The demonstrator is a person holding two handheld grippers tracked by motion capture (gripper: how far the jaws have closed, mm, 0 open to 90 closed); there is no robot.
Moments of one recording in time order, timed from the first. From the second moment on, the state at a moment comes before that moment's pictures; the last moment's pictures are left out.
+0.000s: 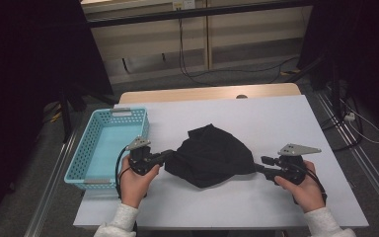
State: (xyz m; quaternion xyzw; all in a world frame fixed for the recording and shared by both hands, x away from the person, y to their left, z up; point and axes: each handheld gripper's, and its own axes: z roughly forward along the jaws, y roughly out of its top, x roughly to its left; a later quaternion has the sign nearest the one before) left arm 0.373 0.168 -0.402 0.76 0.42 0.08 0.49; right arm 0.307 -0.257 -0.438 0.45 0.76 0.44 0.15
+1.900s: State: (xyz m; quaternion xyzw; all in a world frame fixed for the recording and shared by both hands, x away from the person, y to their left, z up) left arm 0.374 0.169 -0.378 0.75 0.39 0.07 0.53; right arm 0.300 -0.268 -0.422 0.46 0.76 0.43 0.14
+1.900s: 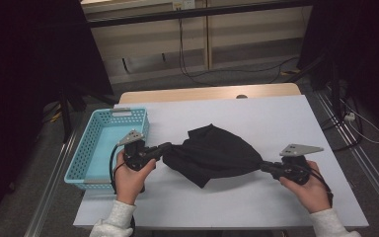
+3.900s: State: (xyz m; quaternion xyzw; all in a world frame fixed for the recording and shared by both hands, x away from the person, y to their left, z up) left arm 0.363 0.145 -0.414 0.80 0.35 0.06 0.48; right arm 0.300 -0.263 -0.440 0.47 0.74 0.43 0.20
